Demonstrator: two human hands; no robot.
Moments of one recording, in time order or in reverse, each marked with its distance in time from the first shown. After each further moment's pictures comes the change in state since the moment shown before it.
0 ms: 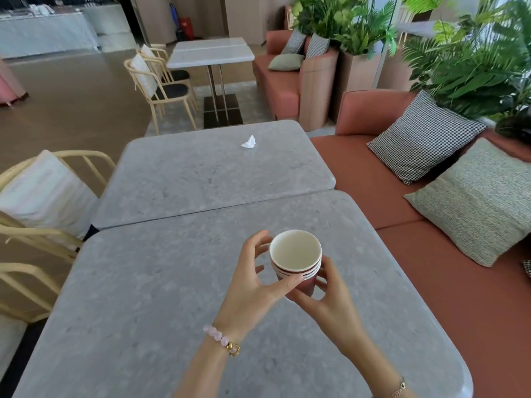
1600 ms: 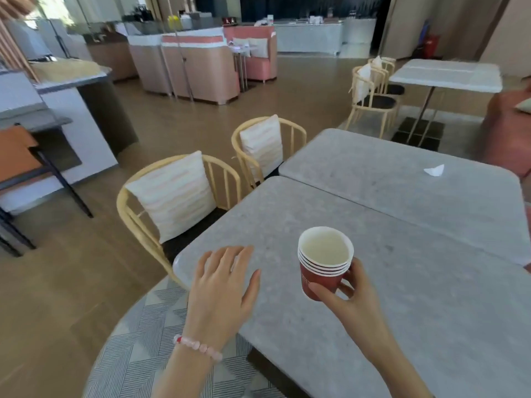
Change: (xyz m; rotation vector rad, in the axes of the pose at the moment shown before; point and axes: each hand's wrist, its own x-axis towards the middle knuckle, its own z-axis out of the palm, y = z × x) left_hand -0.236 0.027 -0.055 1.254 0.780 -0.241; right_hand -0.073 -0.040 0.055 0.090 -0.700 -0.161
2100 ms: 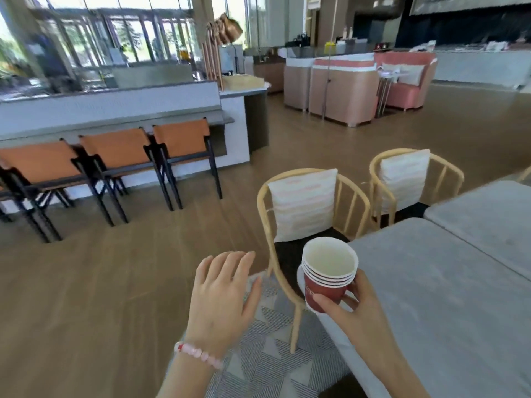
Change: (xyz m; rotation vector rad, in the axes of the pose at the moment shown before) left_hand -0.101 -0.160 -0.096 0.299 0.199 -0.386; right_hand 0.002 -0.034 0.221 0.011 -0.490 -0.085
